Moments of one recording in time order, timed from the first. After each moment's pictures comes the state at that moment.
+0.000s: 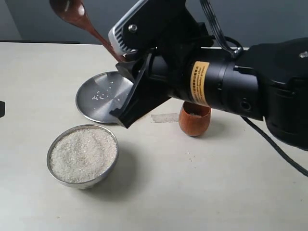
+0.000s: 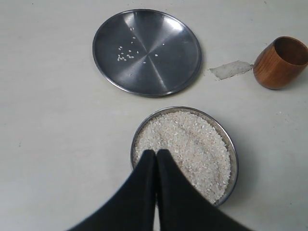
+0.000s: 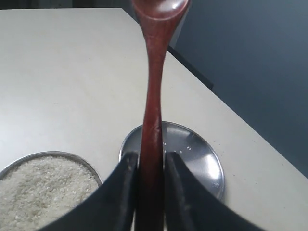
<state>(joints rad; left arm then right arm) -0.07 0.69 -0.63 -0.30 0.75 0.15 0.97 1.36 -0.88 -1.61 0.16 1.39</state>
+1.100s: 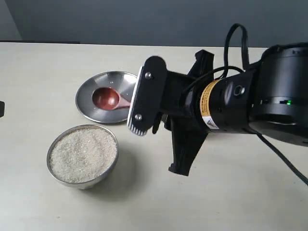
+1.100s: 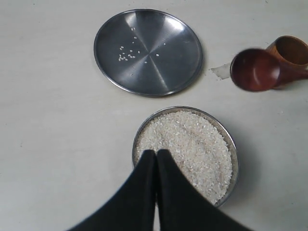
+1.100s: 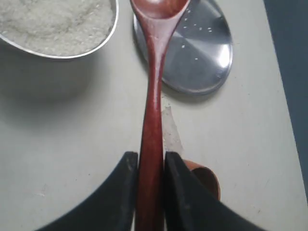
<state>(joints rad) -0.07 0.69 -0.63 -0.29 0.75 0.15 0.99 1.38 -0.89 -0.55 0.55 -0.10</state>
